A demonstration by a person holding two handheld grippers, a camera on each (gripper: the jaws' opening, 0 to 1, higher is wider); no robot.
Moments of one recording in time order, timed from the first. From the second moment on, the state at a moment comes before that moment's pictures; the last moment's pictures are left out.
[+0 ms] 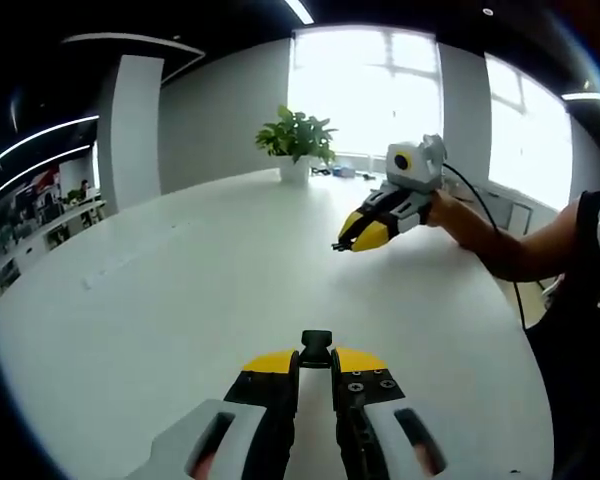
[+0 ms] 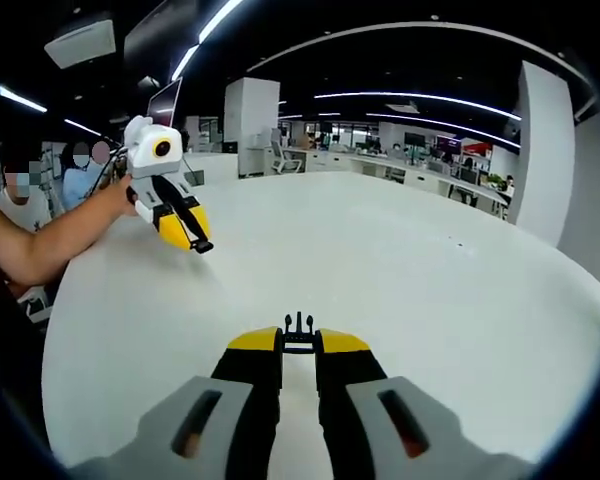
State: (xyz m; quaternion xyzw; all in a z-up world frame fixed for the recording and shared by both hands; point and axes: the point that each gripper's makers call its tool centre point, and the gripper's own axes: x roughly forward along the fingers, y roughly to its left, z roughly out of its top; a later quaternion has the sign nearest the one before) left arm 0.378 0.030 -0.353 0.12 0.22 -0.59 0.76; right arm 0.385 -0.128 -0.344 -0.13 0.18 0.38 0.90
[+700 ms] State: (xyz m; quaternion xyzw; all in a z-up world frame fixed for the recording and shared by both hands) left arm 0.365 0.030 -0.354 0.12 0.22 -0.62 0.74; right arm 0.355 -0.110 -0.345 -0.15 0.17 0.46 0.86
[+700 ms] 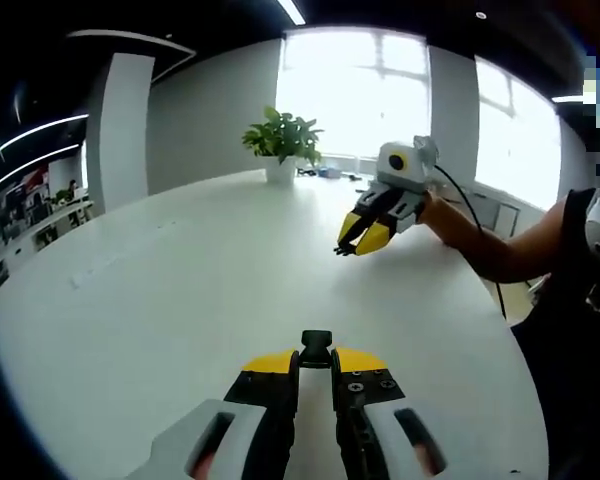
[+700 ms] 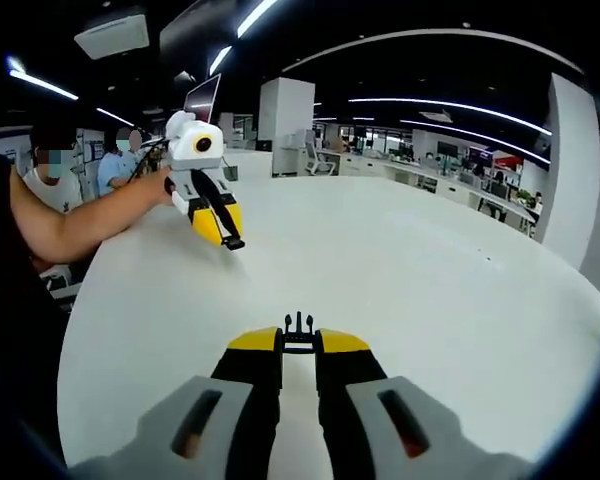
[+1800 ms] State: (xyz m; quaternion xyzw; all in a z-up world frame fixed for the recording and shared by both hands) left arm 0.336 0.013 -0.364 0.15 0.21 -0.68 0.69; right arm 0.320 -0.076 -0.354 -0.17 0.16 0.55 0.80
